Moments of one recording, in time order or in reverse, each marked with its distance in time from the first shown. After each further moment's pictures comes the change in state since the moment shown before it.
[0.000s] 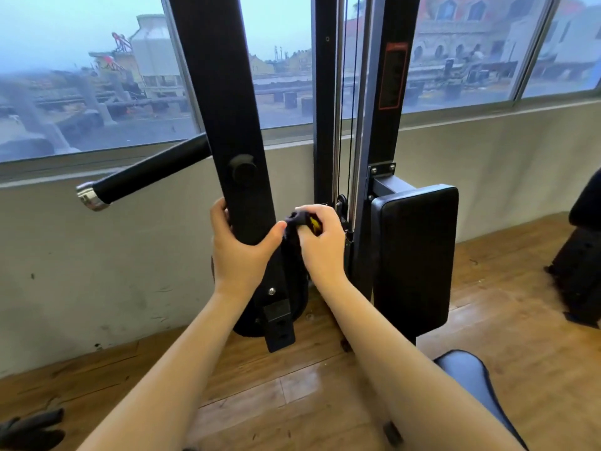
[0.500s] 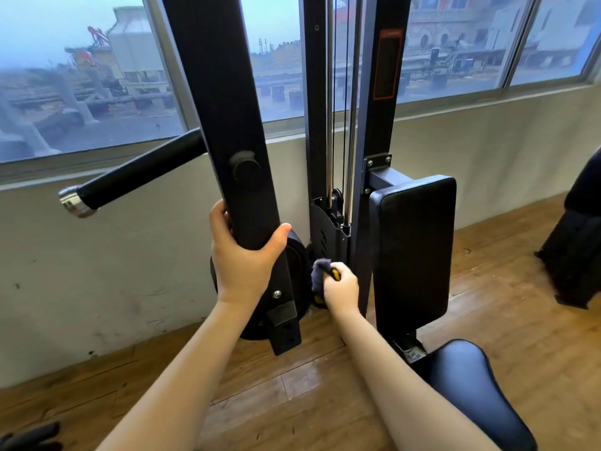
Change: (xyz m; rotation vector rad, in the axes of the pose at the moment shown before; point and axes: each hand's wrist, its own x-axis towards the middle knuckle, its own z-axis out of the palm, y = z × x) left_hand -0.001 -0.007 0.005 -0.105 -0.014 0.068; right_hand -0.041 0.099 -0.010 -0.127 0.019 0.524
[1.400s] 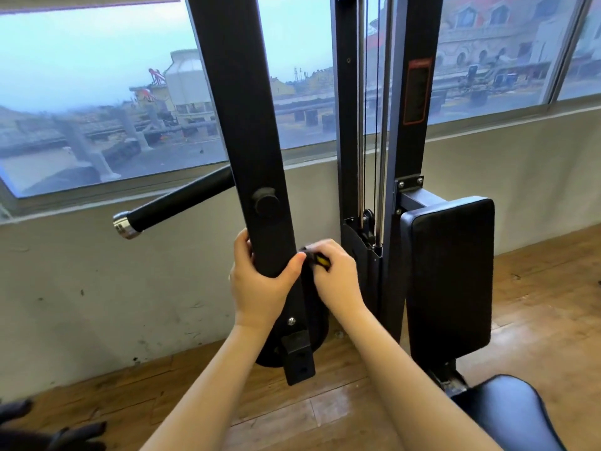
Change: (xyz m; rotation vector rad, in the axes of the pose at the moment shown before) left_hand -0.007 0.007 -0.031 0.138 0.029 0.006; right_hand -0.032 -0.098 0.013 0.004 -0.179 -0.583
